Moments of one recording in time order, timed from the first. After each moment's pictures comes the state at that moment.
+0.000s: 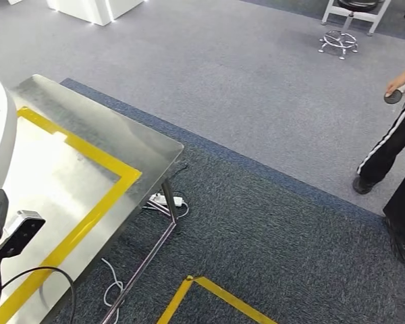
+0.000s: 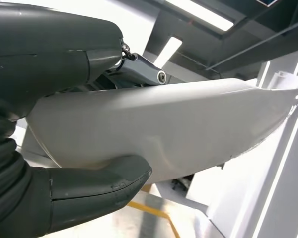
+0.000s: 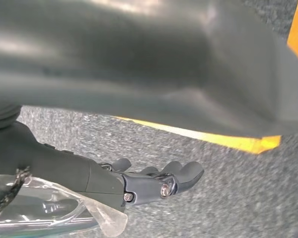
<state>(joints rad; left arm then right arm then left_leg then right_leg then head) 0.12 0.30 0.01 -1.69 -1.07 0.43 -0.04 -0.04 0.33 -1.48 -0.52 1.17 0.12 -0.30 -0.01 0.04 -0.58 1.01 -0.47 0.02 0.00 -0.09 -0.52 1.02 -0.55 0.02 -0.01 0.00</state>
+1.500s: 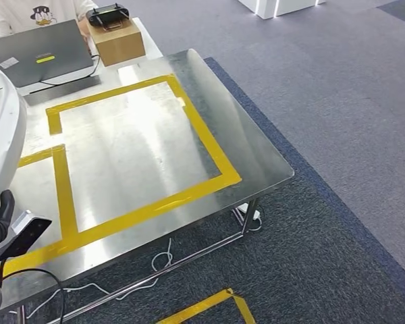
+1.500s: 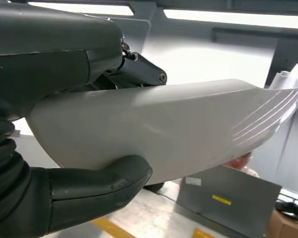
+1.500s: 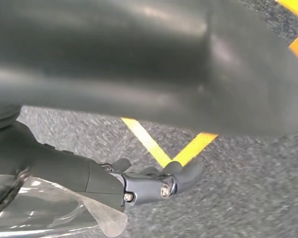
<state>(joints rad) 0.14 0.32 0.01 -1.70 -1.09 0.41 -0.02 -0.05 0.26 -1.48 -0.36 1.18 0.06 -0.32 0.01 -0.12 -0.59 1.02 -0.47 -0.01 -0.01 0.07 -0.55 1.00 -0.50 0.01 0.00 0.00</state>
